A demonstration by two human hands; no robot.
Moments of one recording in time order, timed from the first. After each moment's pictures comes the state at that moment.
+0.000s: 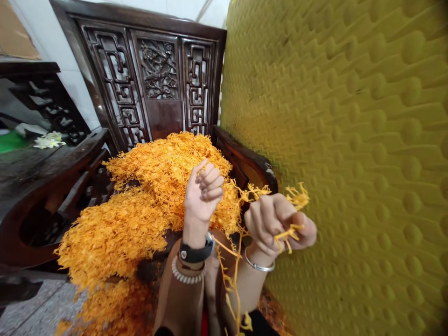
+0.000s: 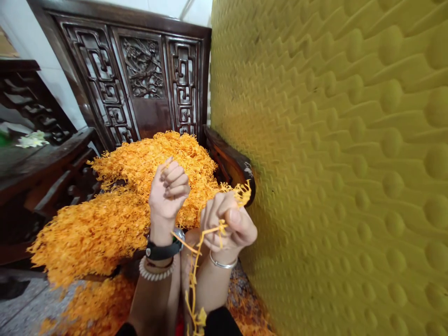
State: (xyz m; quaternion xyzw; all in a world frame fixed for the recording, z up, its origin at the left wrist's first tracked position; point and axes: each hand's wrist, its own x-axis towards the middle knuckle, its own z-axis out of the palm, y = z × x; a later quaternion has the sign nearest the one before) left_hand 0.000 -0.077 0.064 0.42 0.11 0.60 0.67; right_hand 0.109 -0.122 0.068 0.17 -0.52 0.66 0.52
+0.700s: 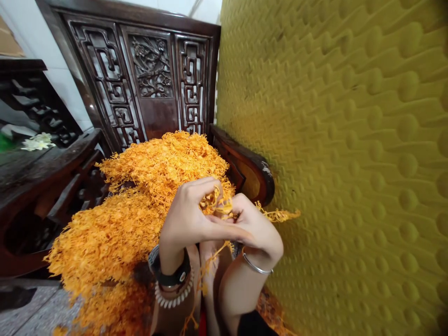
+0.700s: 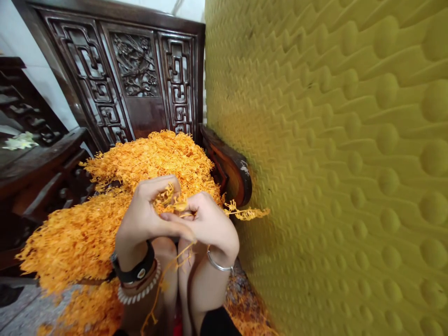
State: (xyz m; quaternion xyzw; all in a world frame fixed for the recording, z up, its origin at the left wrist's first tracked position) left_hand -0.029 -0.097 0.066 0.77 0.26 0.51 0.28; right_hand 0.117 -0.118 0.062 -0.37 -0.75 0.42 0.35
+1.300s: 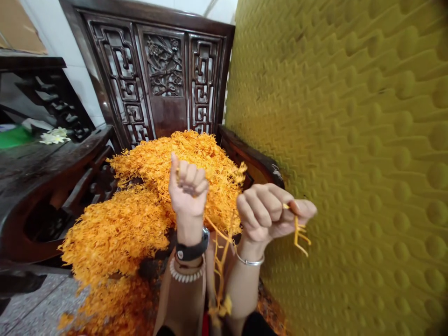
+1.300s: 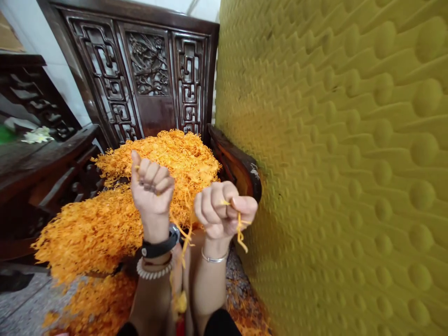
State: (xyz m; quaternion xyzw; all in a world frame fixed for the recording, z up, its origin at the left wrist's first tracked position) left_hand -0.022 -0.065 0.057 0.31 0.00 0.74 0.60; right_hand 0.090 -0.103 0.069 -0.08 -0.62 0.40 0.67
